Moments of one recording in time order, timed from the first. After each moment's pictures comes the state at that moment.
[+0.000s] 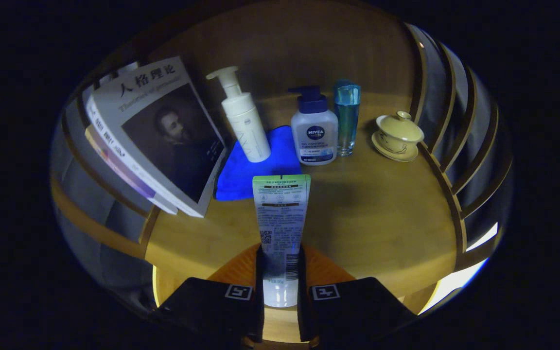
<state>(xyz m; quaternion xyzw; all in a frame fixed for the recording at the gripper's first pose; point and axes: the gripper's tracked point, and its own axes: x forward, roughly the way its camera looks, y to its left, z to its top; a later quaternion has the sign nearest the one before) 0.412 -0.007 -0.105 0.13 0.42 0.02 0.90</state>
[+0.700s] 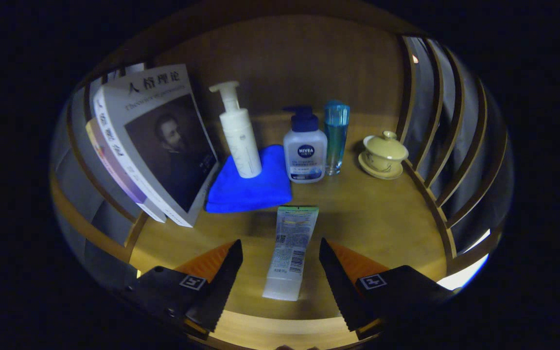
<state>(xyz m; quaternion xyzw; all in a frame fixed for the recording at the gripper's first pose) 0.409 -0.015 -0.090 0.08 0.34 0.00 0.94</state>
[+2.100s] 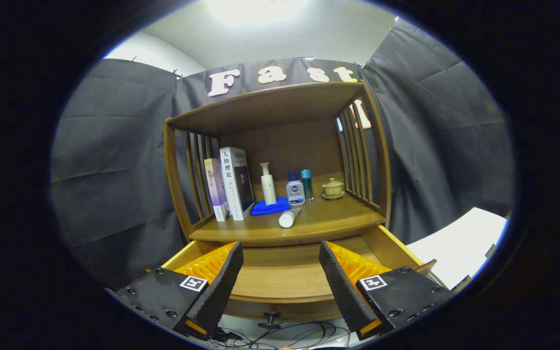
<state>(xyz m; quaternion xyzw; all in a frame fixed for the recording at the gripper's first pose) 0.097 -0.003 -0.075 0.10 0.03 -0.03 0.99</state>
